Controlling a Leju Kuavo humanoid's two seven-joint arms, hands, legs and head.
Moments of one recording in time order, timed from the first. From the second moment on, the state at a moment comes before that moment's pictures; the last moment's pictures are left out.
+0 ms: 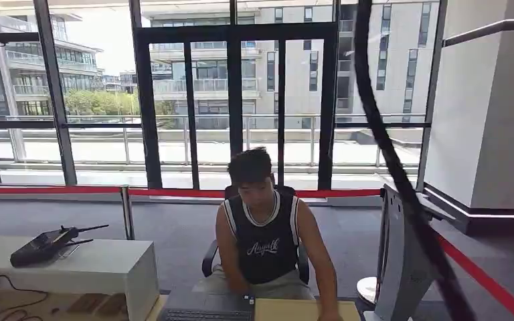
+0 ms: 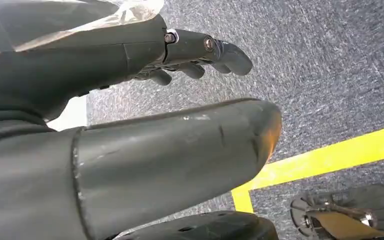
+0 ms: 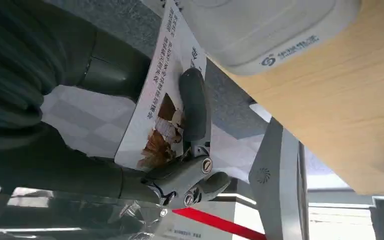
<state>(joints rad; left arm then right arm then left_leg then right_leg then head) -0.12 0.02 -1.14 -0.21 0.63 0.52 0.14 -0.70 -0.35 0.76 -0.56 0.64 -0.35 0.17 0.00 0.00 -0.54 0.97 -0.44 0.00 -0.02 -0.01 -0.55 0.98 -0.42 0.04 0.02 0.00</state>
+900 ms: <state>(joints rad) -0.12 0.02 -1.15 -0.21 0.61 0.52 0.13 -0.73 -0.34 0.72 -0.54 0.64 -0.40 0.17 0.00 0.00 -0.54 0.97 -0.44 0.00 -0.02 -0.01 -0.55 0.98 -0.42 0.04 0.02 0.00</state>
